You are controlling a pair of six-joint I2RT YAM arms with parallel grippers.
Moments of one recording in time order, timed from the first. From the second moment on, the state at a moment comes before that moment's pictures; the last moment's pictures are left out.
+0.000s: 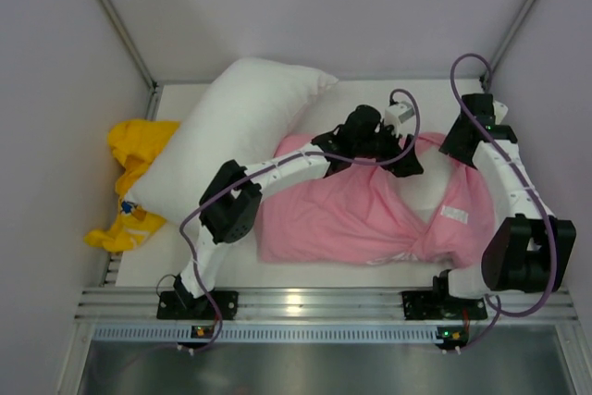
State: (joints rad) left arm -0.91 2.13 1.78 0.03 0.46 -0.38; right arm -0.06 1.41 1.19 -0.72 0.31 0.44
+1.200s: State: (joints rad) left arm -1.03 2.36 2.04 -0.04 0.31 -0.34; right arm -0.10 1.42 1.25 -0.72 0.33 0.40
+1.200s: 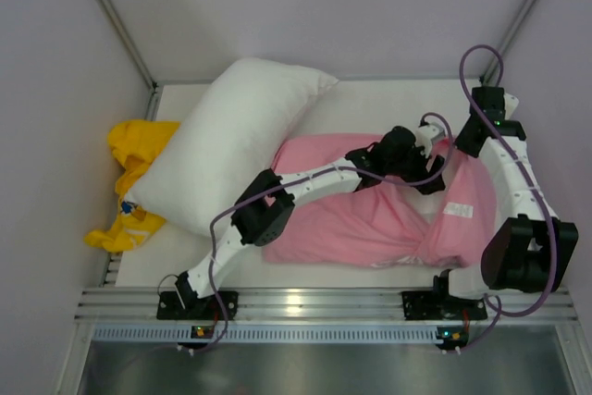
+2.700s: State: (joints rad) left arm -1.04 2.44 1.75 0.62 0.33 0.05; right arm -0.10 1.43 1.24 -0.73 0.19 0.41
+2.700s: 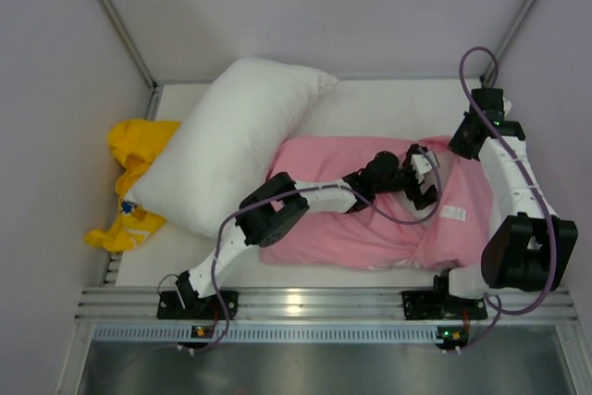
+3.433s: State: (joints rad) left arm -1.08 2.67 2.29 0.26 0.42 0.11; right arm -0.11 1.38 1.23 -0.77 0.19 0.41
